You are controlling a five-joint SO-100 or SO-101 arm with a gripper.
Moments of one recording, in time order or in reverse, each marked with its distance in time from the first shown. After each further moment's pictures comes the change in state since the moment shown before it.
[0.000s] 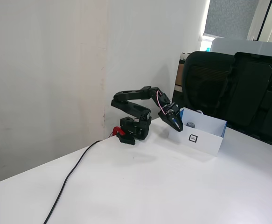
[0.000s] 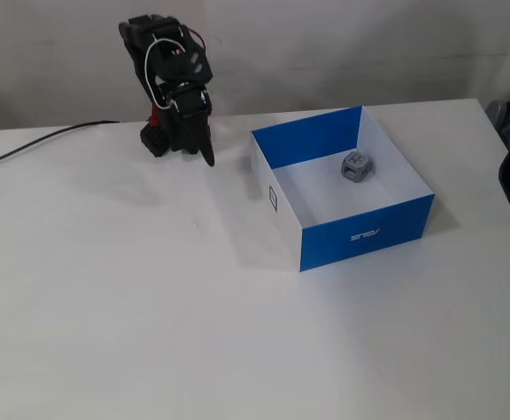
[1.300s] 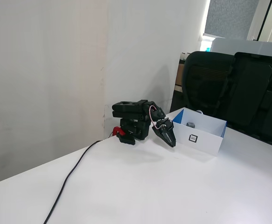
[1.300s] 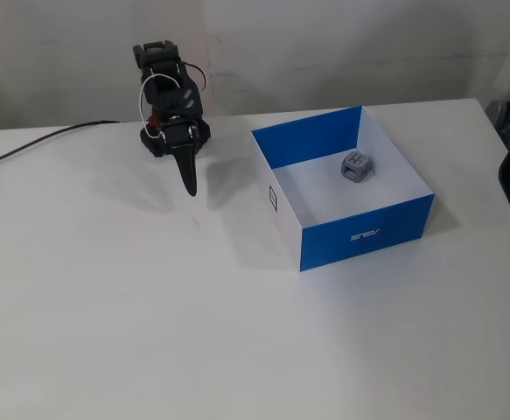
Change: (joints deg) arm -10.0 21.2 27.6 -1.9 -4.7
